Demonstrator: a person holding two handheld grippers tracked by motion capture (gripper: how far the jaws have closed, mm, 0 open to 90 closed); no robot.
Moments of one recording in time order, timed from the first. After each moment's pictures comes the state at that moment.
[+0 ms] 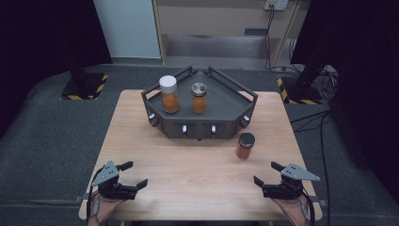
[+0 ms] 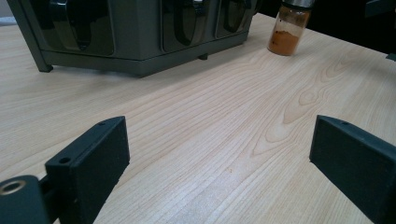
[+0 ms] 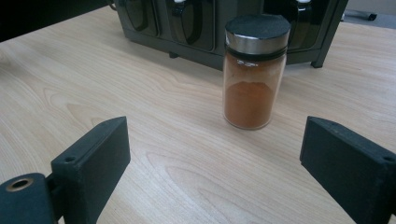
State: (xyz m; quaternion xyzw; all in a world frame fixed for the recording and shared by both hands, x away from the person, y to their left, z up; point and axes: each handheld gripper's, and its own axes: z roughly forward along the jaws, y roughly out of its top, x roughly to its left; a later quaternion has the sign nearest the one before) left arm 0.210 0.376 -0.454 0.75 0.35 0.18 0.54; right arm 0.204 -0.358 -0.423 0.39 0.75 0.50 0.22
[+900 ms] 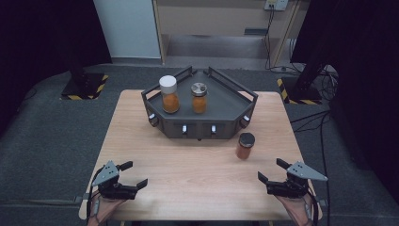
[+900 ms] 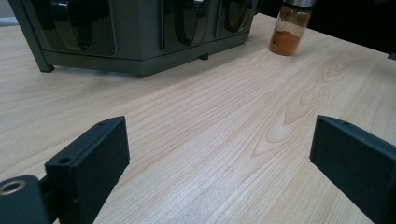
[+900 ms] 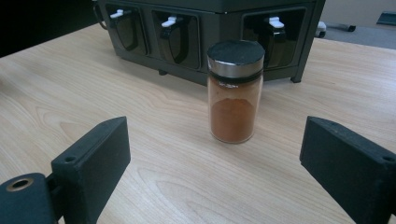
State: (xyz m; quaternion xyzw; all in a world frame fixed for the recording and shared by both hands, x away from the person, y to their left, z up) left arm 0.210 0.376 -0.454 0.75 0.35 0.18 0.54; right arm 0.197 -0.362 -0.413 0.40 0.73 0.50 0.24
